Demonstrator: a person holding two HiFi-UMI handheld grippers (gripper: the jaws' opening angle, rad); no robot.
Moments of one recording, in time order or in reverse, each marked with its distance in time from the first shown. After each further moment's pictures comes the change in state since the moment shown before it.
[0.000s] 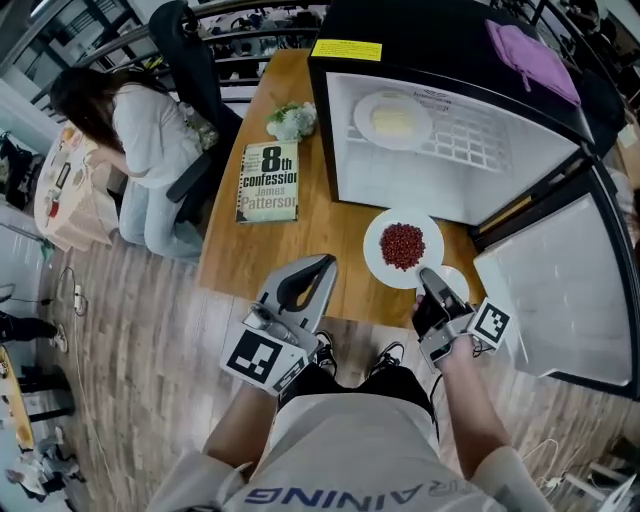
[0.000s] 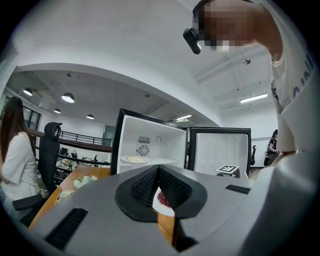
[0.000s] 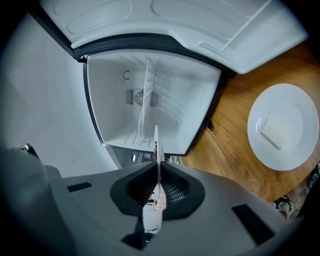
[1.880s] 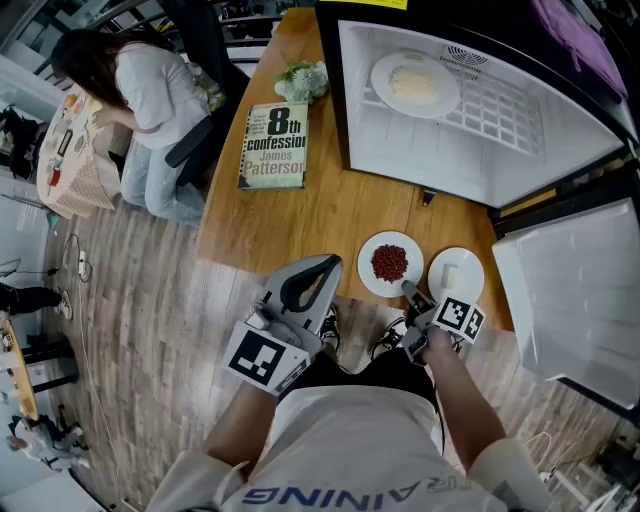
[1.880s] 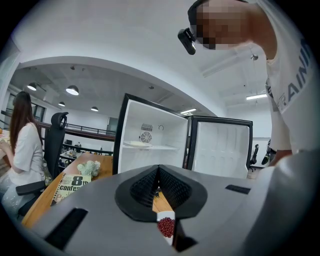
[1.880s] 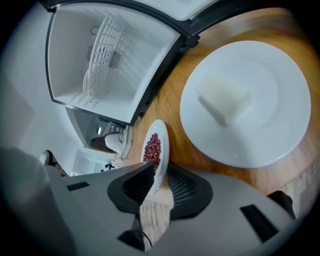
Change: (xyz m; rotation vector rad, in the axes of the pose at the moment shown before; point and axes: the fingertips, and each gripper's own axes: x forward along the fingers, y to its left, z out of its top) left arm -0.011 -0.006 -0.048 -0.041 0.089 0.036; right arm -0.003 -0.173 -0.074 -0.109 0.249 -0.424
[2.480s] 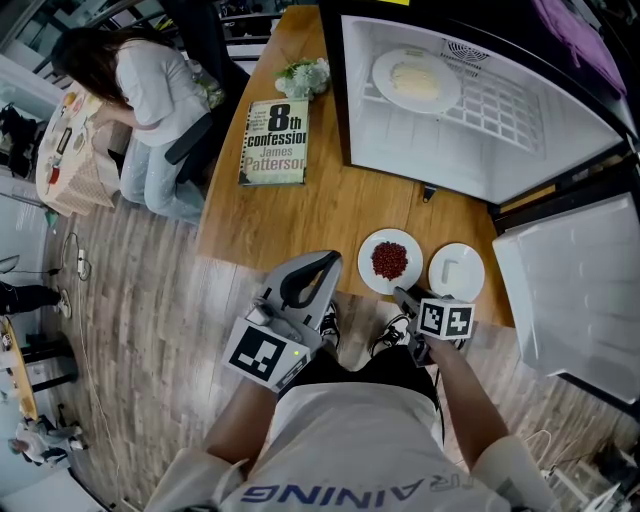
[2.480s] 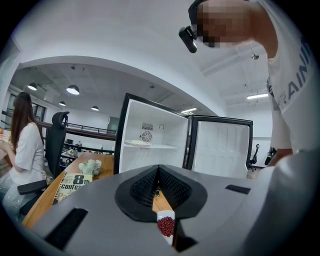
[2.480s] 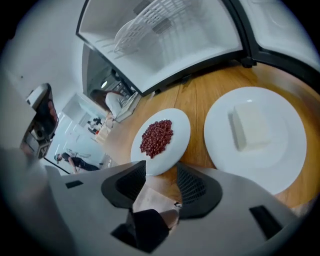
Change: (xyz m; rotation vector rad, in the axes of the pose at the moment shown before) left arm -0.003 0.001 -0.003 -0.004 0.009 0.006; right arm -0.001 -0.006 -0.025 -0.518 0.192 -0.194
